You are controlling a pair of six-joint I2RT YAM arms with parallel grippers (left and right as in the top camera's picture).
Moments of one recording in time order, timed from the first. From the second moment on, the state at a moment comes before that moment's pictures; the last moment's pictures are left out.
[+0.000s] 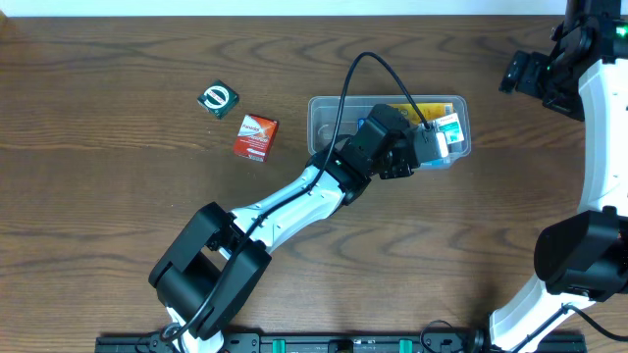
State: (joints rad) left arm -0.78 1.90 1.25 0.08 0.14 0.65; right arm -0.16 1.91 1.98 -1.30 0.06 0.28
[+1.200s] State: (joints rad) left arm -0.78 1.90 1.26 0.08 0.12 0.79; right arm -0.16 1.91 1.98 -1.30 0.06 0.28
